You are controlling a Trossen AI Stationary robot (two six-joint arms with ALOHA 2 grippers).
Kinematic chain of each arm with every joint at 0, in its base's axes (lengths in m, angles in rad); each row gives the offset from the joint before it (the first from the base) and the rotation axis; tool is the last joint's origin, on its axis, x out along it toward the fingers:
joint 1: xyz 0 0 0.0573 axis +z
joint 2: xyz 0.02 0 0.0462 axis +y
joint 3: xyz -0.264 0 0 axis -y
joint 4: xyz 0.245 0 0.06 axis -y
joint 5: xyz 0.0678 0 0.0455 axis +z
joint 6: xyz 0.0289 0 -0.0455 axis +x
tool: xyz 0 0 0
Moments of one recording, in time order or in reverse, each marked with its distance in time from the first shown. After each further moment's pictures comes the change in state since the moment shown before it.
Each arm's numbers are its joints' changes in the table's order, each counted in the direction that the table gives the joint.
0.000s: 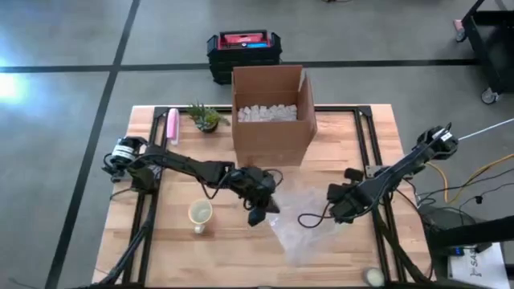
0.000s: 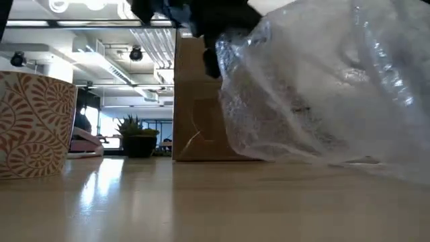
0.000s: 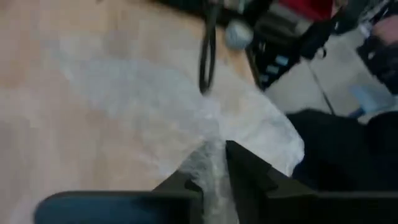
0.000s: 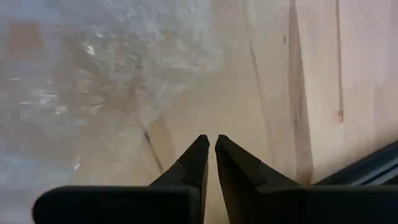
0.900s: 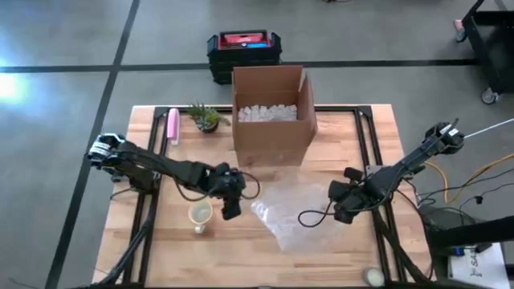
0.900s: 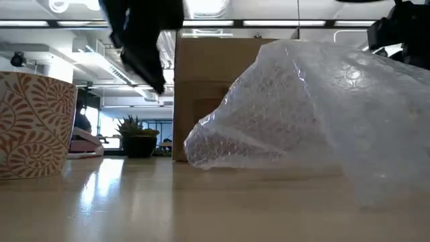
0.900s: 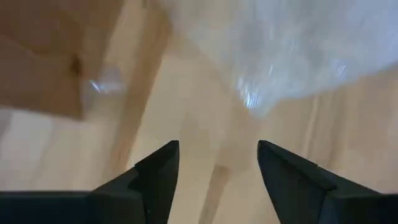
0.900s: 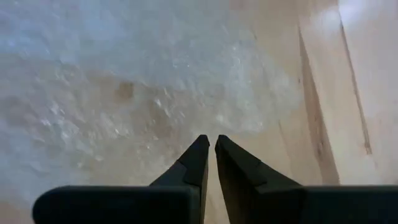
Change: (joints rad) left arm -0.118 -0.200 -0.122 -0.705 0.460 -0.108; right arm 0.000 -0.107 0.000 0.114 -0.036 -0.016
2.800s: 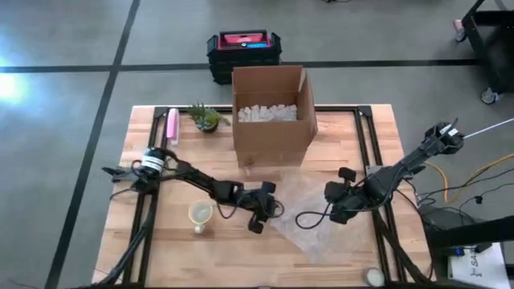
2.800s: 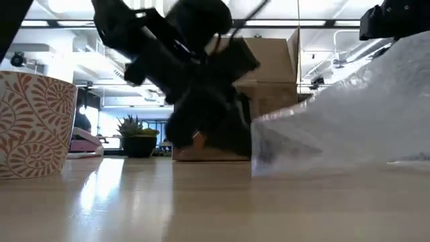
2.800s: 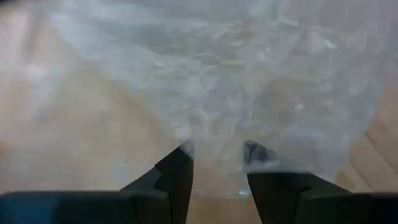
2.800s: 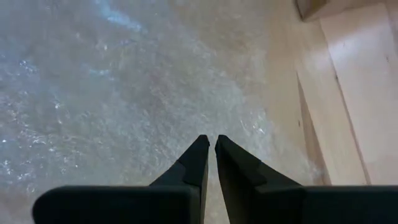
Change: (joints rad) left arm 0.038 0.522 0.043 0.881 -0.154 0.699; right arm 0.000 0.000 -0.007 0.099 -0.089 -0.044
